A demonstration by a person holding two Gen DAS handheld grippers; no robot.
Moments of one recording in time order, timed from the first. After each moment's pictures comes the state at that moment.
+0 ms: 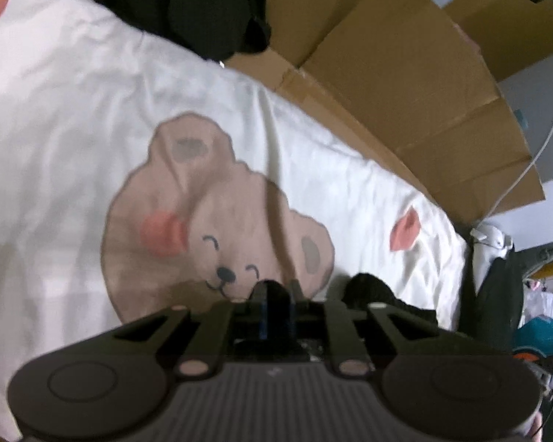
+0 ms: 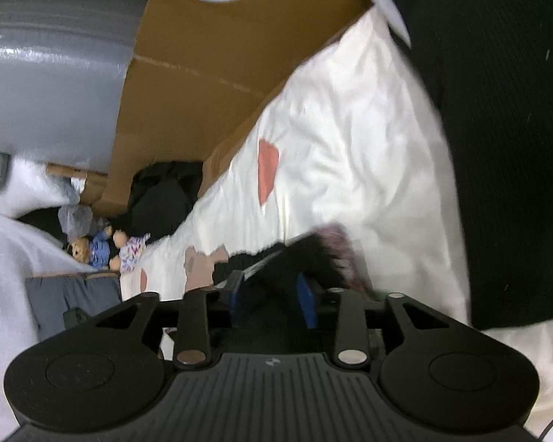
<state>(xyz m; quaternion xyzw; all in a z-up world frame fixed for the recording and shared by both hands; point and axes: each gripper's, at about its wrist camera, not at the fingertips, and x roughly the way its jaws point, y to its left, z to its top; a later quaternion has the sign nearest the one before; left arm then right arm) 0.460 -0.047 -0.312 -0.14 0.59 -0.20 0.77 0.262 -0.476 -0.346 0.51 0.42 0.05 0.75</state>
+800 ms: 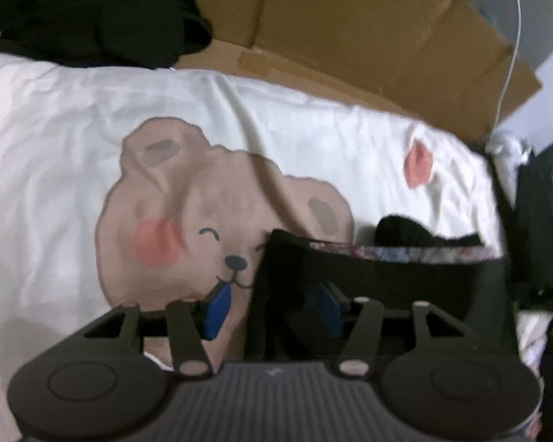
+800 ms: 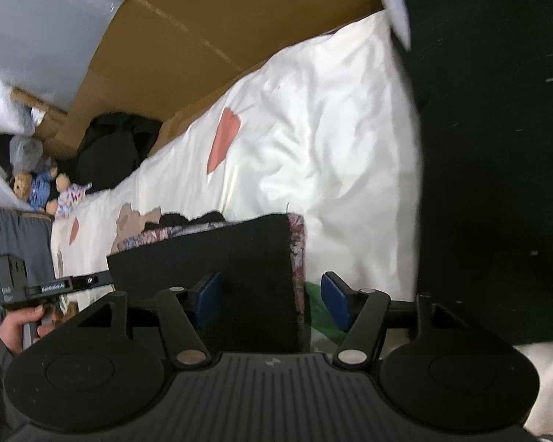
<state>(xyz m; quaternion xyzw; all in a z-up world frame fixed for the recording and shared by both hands) 0.437 -0.083 -0.342 0.01 0.57 -0.26 0.78 0.262 -0.449 -0.368 0.36 0.48 0.04 0.80</state>
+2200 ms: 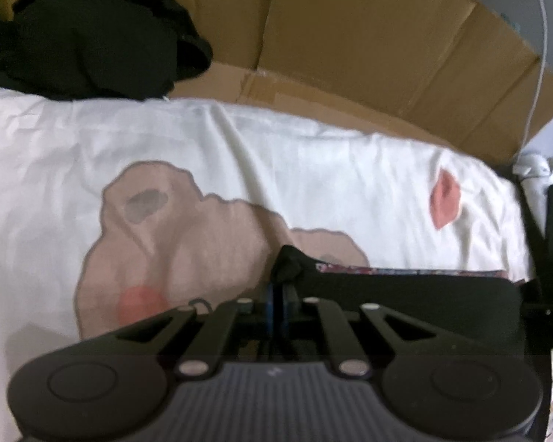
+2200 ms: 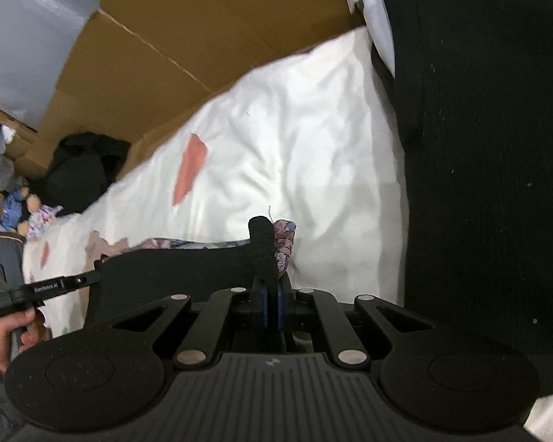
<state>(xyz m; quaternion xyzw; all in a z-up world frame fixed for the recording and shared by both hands) 0.468 -0.119 -0.359 0.04 0.54 -0.22 0.81 0.288 -0.460 -0.383 0.36 0.48 -0.02 0.80</state>
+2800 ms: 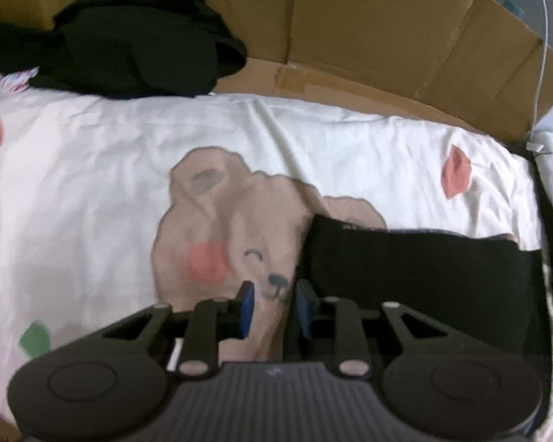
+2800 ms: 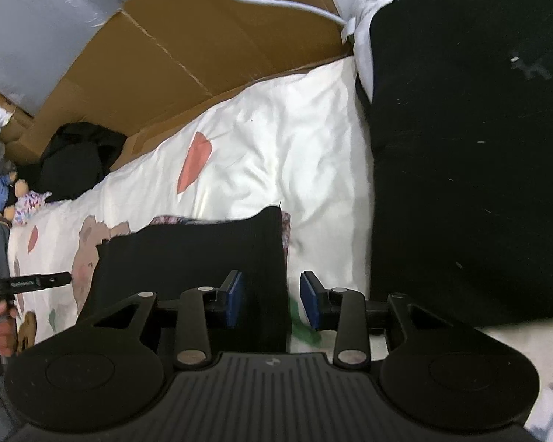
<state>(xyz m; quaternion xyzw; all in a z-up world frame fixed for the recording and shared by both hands) 0.431 -0.087 -0.297 0.06 0.57 -0.18 0.80 0.240 -0.444 -0.314 0.30 0.48 -0.05 0.82</state>
